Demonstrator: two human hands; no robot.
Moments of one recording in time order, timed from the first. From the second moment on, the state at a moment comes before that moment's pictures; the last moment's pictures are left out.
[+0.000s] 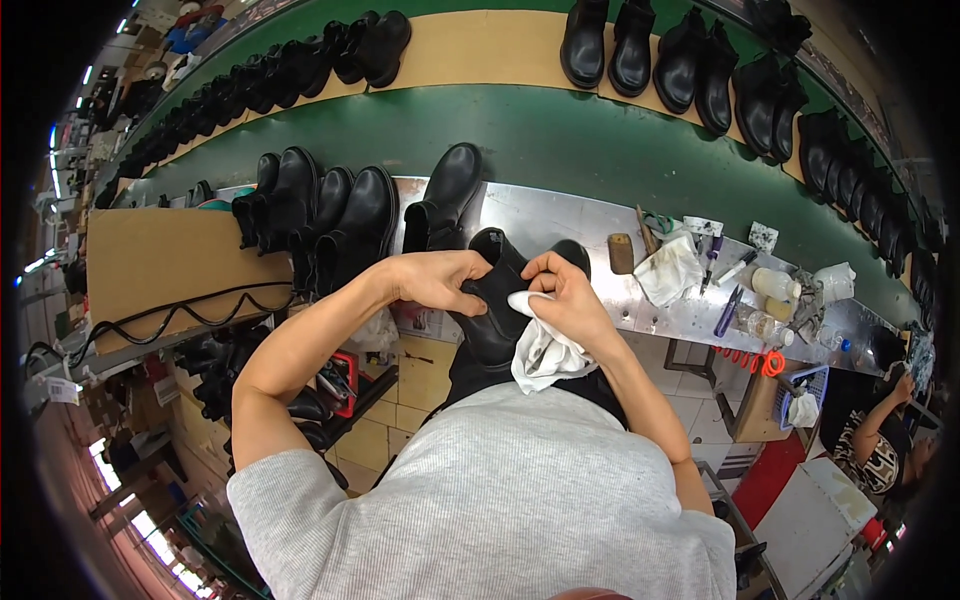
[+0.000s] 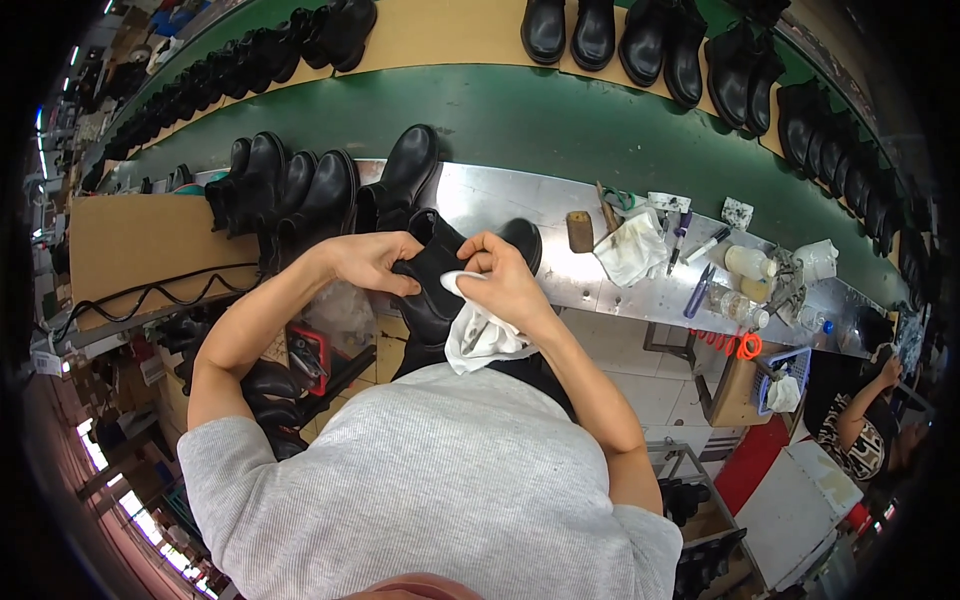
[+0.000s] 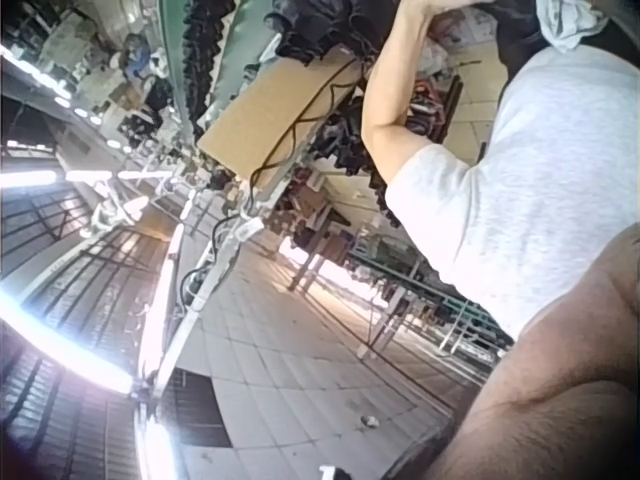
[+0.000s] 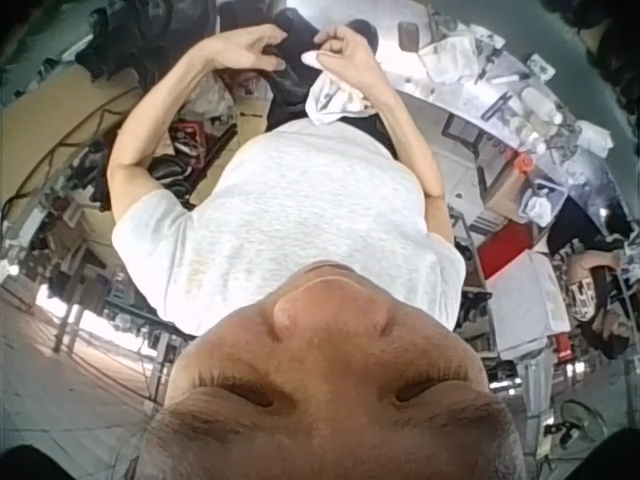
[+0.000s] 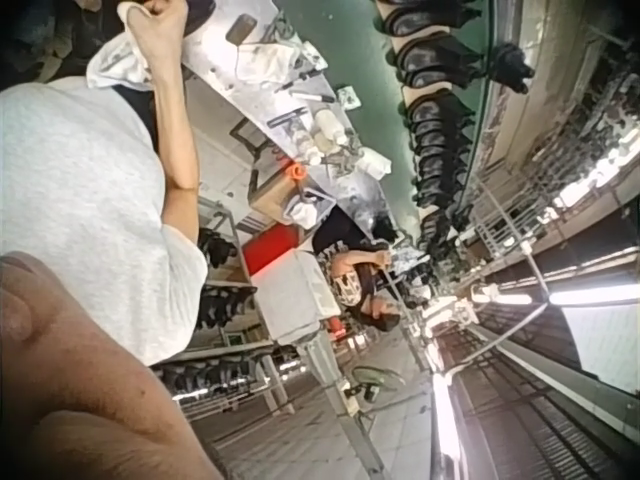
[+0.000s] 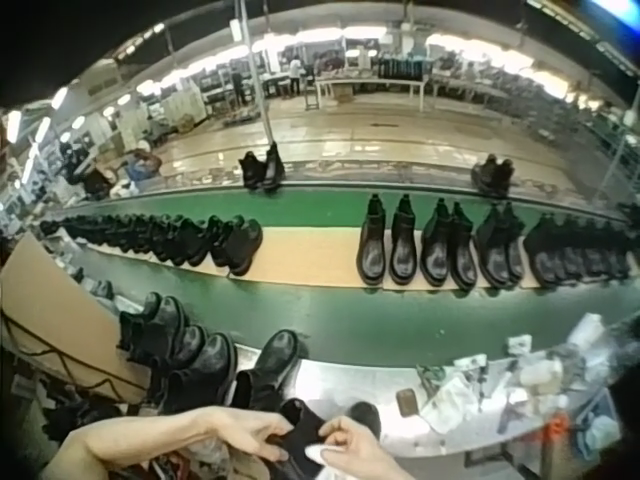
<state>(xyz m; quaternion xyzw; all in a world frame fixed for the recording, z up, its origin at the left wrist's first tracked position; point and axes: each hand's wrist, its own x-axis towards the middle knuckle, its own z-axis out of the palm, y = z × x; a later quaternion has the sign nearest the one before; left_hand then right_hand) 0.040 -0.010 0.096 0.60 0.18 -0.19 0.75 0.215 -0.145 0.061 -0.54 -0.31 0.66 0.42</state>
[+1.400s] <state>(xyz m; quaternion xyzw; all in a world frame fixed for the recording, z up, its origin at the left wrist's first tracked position) 0.041 -0.007 0.103 0.58 0.17 -0.23 0.76 0.218 -0.158 0.068 -0.53 -0.42 0.66 0.34</state>
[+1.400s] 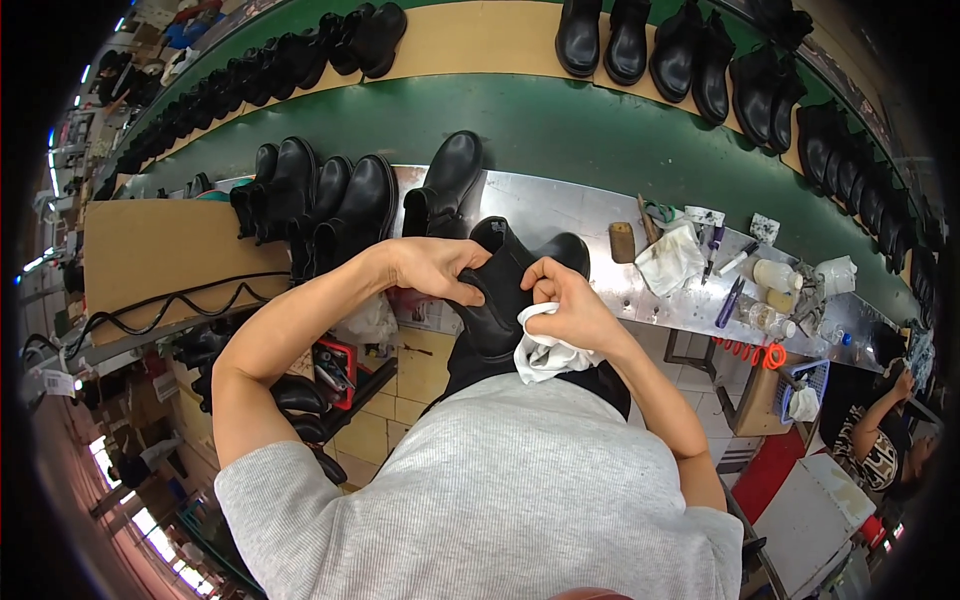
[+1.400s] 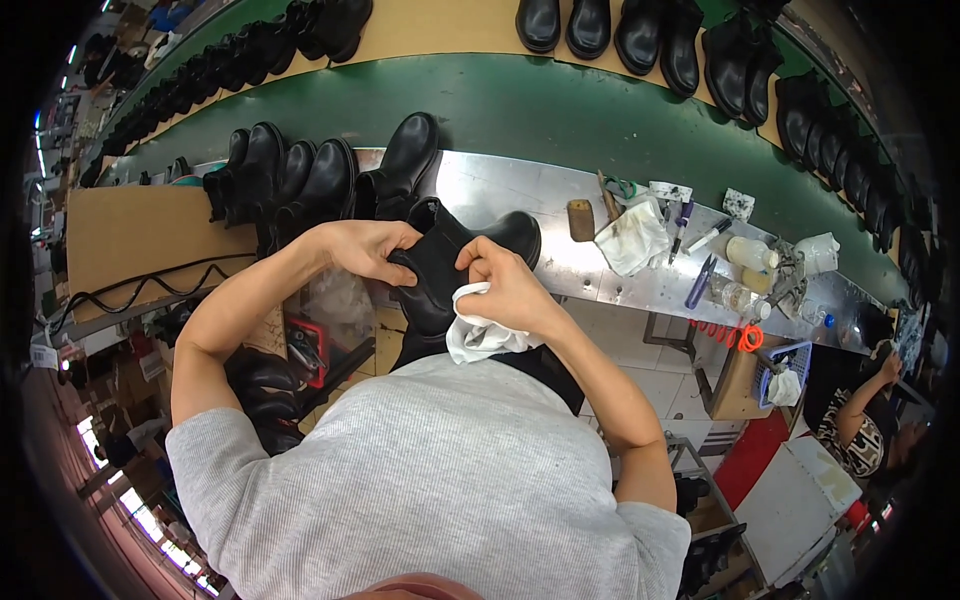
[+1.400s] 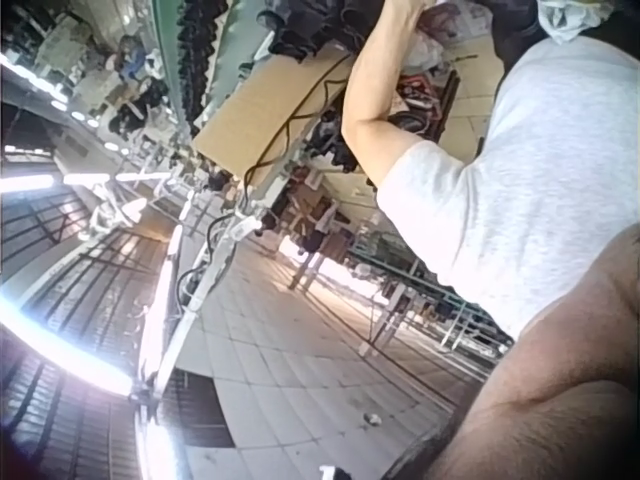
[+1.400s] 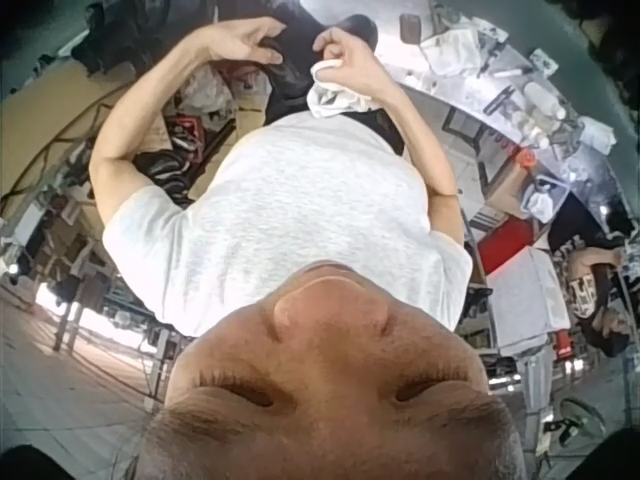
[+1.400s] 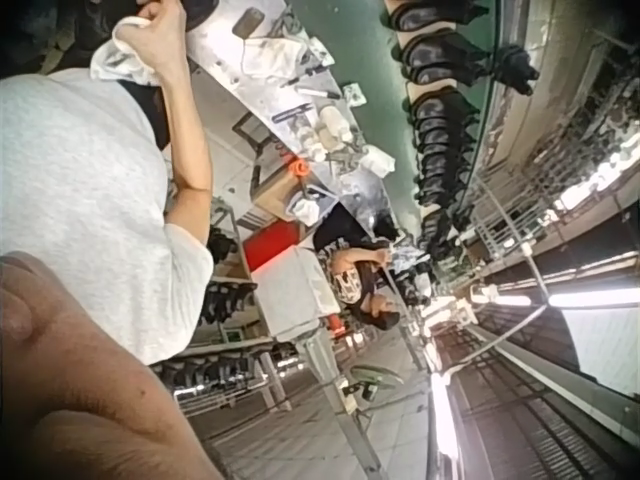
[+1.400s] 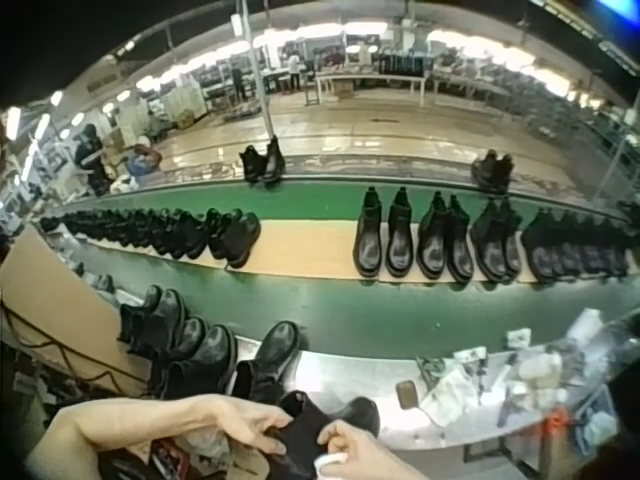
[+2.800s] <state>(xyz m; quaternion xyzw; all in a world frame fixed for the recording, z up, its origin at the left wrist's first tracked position) 0.031 0.016 0.082 0.58 0.19 -0.22 0.77 0.203 -0.116 0.061 -0.49 -0.63 0.29 0.53</state>
